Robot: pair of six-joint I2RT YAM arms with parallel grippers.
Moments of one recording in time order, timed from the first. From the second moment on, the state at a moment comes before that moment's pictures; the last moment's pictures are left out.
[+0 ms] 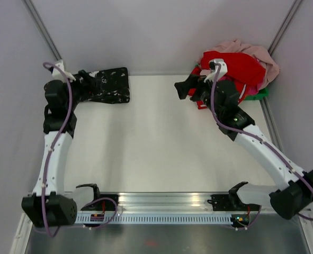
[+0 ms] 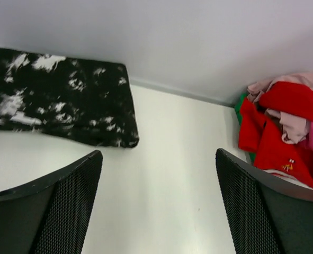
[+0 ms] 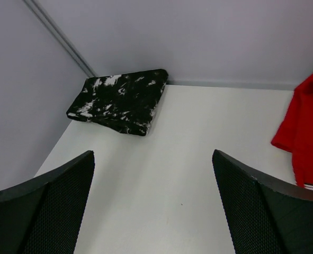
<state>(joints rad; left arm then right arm) 0.08 1.16 1.18 -0.12 0.21 -0.39 0.52 1.27 1.21 0.01 0.04 0.39</state>
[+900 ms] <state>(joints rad) 0.08 0.42 0.84 -0.50 0.16 -0.27 0.52 0.57 0.60 -0.07 0.39 0.43</state>
